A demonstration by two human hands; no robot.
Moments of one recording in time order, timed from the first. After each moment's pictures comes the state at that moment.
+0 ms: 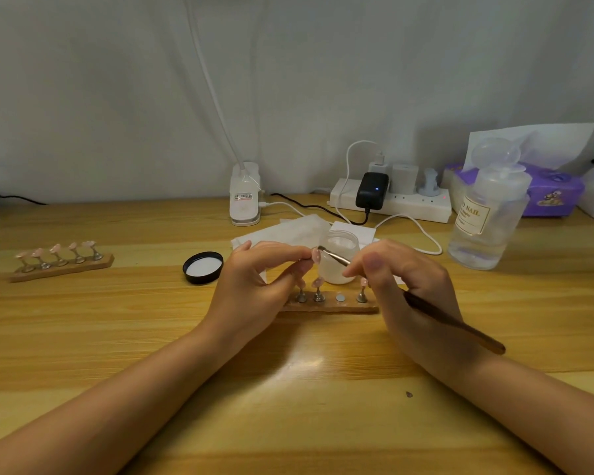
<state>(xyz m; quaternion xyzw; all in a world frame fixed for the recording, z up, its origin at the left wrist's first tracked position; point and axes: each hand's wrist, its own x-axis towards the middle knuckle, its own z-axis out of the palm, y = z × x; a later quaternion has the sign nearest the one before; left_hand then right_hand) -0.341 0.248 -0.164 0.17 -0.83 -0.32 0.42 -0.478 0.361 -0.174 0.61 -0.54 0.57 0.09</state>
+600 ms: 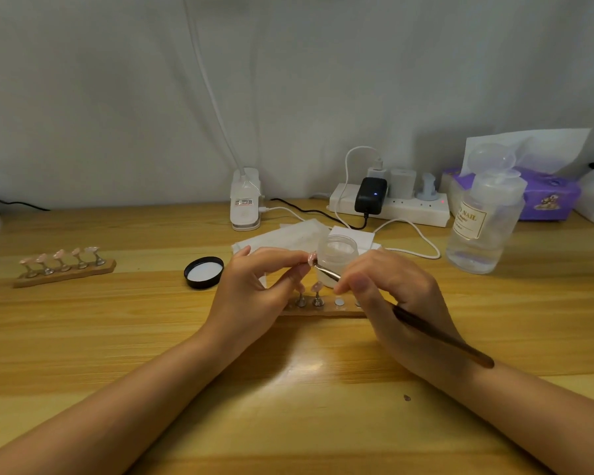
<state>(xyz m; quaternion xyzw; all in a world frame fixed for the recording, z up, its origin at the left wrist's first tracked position) -0.341 0.249 -0.163 0.19 -0.83 -0.33 0.41 -0.478 0.358 -0.175 0.65 -0.53 0.53 0.13</state>
